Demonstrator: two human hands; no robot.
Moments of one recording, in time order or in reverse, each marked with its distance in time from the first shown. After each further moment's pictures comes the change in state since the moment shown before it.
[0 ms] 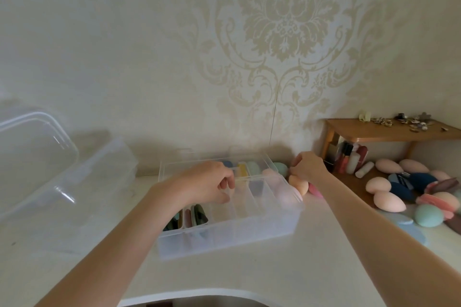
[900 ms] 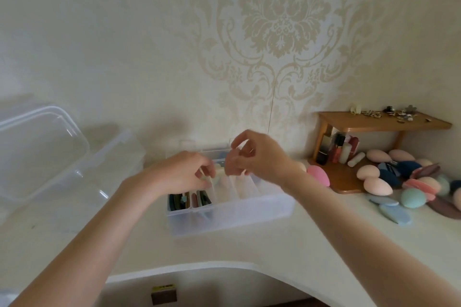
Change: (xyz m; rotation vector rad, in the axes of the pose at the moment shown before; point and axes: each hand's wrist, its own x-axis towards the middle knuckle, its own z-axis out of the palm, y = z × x) left_hand -0.038 -0.024 -0.007 -0.047 0.084 -0.055; right_hand -0.138 -0.083 -0.019 0.438 -0.116 -0.576
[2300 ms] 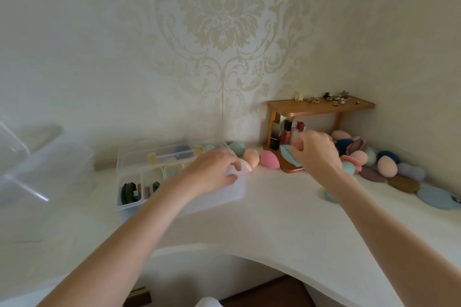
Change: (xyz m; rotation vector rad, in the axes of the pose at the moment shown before) left_hand 0.043 0.098 0.058 0.066 0.112 0.289; right_hand -0.064 0.100 -0.108 -0.686 0.442 0.294
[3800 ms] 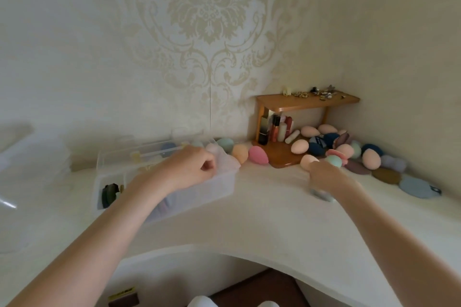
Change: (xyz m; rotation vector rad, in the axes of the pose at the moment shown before) left_hand -0.006 -0.014 -0.010 -0.091 -0.038 -0.057; right_hand -0.015 0.046 0.015 -0.415 -0.548 0.216
